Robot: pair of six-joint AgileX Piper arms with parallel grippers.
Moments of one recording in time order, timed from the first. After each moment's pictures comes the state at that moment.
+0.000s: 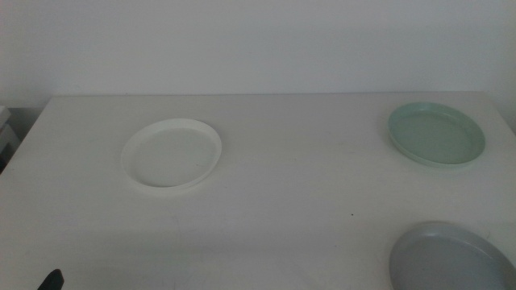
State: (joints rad) left arm -0.05 -0.01 0.03 -0.25 0.25 0.27; right arm 0.06 -0.01 0.03 0.07 0.20 -0.05
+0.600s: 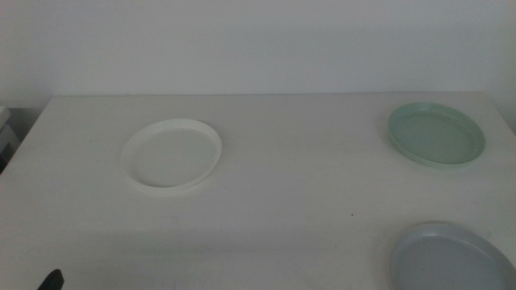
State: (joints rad) left arm -0.05 -0.01 0.03 -0.25 0.25 0.27; right arm 0.06 0.30 -0.48 0.03 0.67 -0.05
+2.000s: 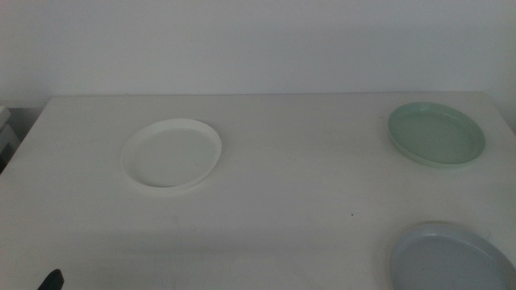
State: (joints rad) left arm -0.05 -0.01 0.03 -0.25 0.25 0.27; right arm -0.24 1.31 -0.82 0.11 0.97 -0.12
